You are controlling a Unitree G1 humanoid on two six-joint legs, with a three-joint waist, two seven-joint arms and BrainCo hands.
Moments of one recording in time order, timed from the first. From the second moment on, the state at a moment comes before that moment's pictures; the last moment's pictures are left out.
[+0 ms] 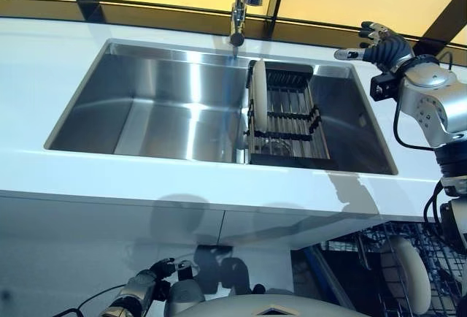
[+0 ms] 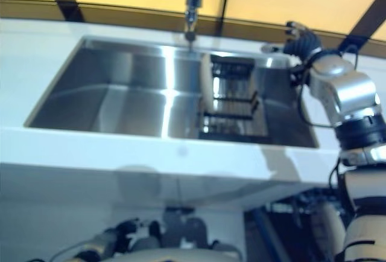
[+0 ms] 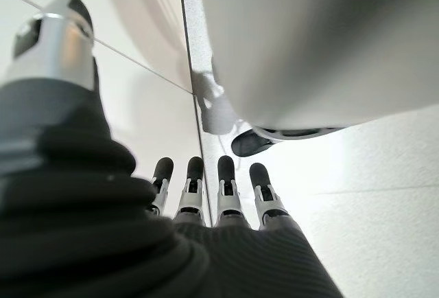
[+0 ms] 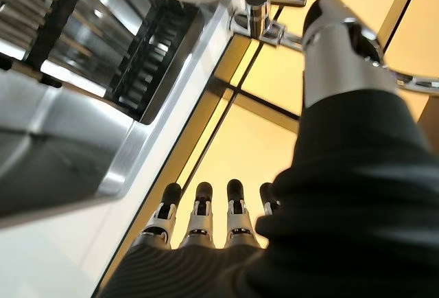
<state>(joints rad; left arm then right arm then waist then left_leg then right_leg) -0.03 0.30 -0.30 1.07 -0.17 0.13 -0.11 -0.88 -0.84 0.32 0.25 0.57 0.62 -0.09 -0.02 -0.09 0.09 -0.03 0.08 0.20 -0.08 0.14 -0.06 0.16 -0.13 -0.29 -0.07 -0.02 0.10</state>
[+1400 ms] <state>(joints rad) 0.00 0.32 -0.29 1.07 -0.17 0.14 -0.09 -0.86 -0.61 0.45 0.26 0.65 0.70 -0.14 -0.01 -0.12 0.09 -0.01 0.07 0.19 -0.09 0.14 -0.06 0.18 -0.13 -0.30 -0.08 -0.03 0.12</state>
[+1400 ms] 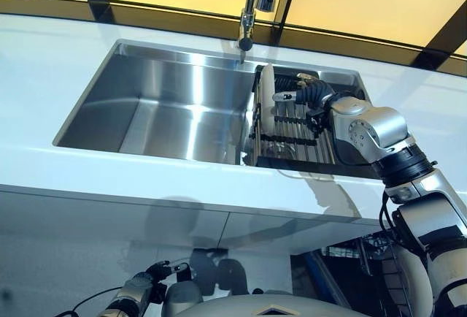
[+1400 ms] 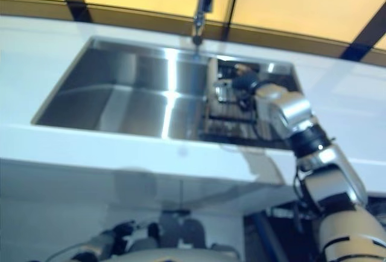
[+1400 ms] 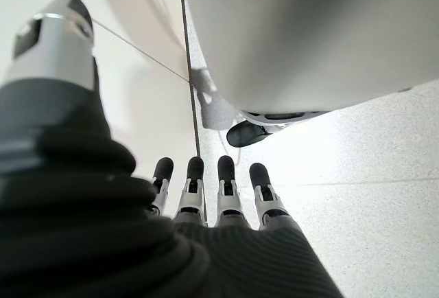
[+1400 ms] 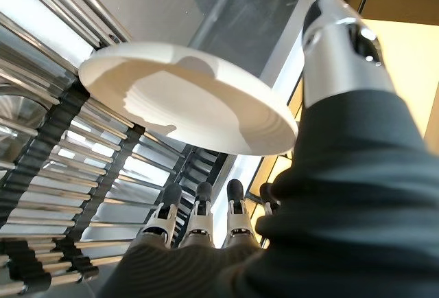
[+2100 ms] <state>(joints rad) 0.00 0.33 -0.29 1.07 -0.18 0.13 -0.07 -0.84 -0.60 0.45 0.27 0.65 0.71 -0.12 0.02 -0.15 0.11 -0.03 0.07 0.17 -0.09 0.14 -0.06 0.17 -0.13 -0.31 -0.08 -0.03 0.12</state>
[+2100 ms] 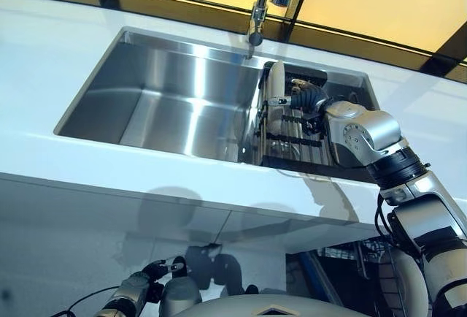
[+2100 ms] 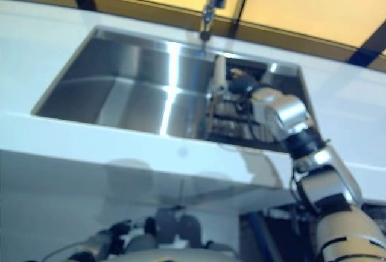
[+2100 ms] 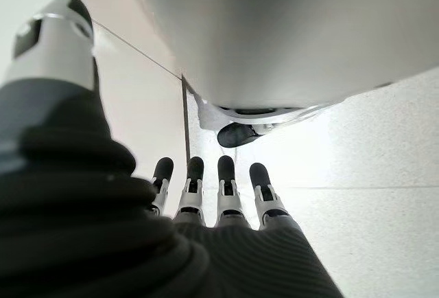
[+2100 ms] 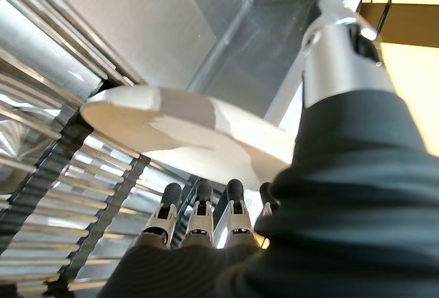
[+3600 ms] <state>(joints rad) -0.04 0.35 -0.31 0.99 -0.33 0.14 -0.02 -1.04 -0.69 0.43 0.60 0.52 0.72 -0.14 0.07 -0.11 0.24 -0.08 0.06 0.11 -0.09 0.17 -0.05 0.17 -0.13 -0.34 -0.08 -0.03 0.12</state>
